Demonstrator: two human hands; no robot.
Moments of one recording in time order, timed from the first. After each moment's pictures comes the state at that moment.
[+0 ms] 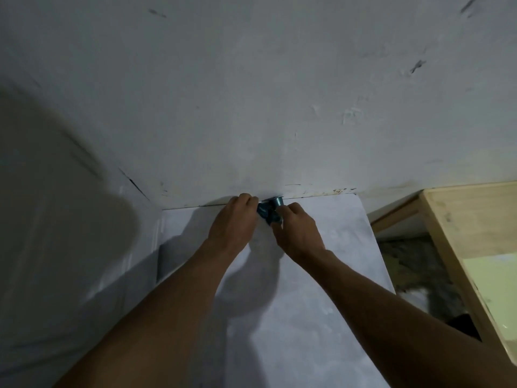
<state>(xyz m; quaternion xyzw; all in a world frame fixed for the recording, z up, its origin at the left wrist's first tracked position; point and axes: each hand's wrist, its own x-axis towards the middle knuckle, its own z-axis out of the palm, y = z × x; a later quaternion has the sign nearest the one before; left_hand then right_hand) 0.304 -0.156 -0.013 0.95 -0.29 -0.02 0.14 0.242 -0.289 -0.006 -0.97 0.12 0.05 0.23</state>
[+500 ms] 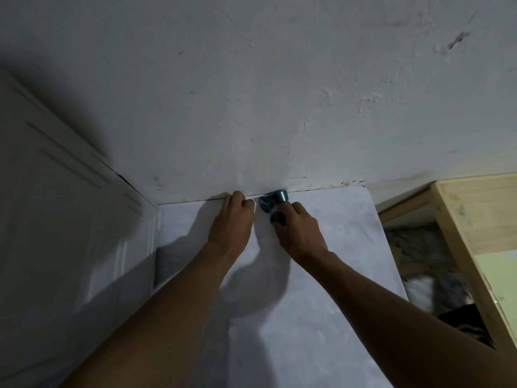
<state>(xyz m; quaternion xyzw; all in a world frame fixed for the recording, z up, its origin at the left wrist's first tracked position) 0.308 -0.148 -0.050 0.96 -0.28 -0.04 0.07 0.247 -0.285 -0.028 -0.95 0.14 0.07 0.25</state>
